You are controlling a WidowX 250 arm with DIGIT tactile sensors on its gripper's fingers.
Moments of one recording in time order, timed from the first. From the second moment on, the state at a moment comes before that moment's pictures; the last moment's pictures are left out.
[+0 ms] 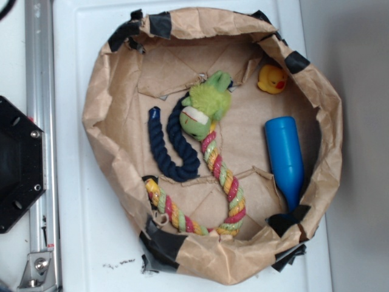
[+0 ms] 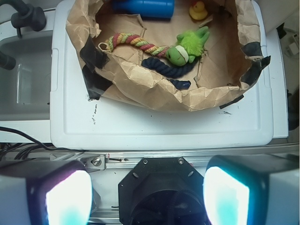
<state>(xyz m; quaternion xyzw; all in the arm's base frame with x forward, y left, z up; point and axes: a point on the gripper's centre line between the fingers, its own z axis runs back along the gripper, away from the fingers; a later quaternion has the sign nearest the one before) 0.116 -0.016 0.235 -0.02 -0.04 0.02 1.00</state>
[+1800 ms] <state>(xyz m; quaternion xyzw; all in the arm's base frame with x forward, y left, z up) 0.285 0.056 0.040 -0.05 -0.04 0.29 0.95</state>
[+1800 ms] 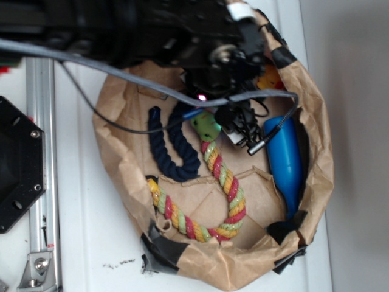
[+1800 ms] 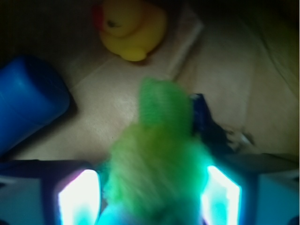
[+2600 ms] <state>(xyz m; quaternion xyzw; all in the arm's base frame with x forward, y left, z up) 0.302 0.000 0.139 -0.06 -0.02 -0.01 1.00</state>
